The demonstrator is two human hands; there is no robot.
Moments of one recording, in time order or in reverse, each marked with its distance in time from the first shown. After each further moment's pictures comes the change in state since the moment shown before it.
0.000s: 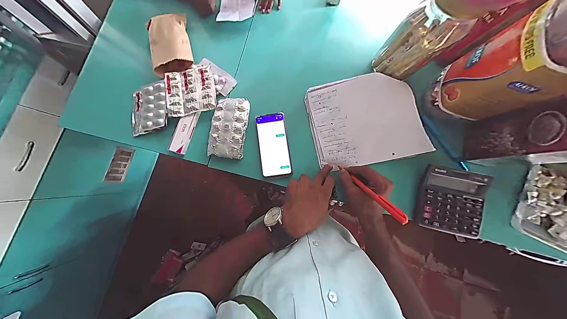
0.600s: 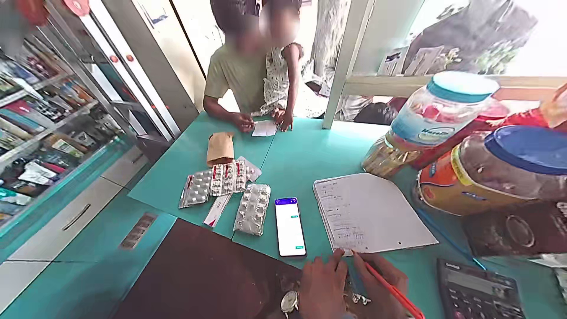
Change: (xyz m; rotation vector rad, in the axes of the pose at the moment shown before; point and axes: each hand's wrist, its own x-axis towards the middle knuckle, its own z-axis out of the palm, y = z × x) left_hand -0.002 0.002 0.004 -0.014 0.052 -0.019; right_hand -0.003 0.000 0.003 -0.016 0.093 0.038
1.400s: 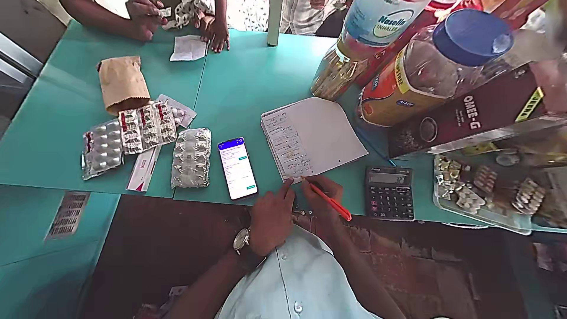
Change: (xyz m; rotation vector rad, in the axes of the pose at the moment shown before) left_hand 0.004 -0.006 0.004 0.087 0.007 0.032; right_hand 0.003 -0.004 0.002 -0.018 0.010 0.032
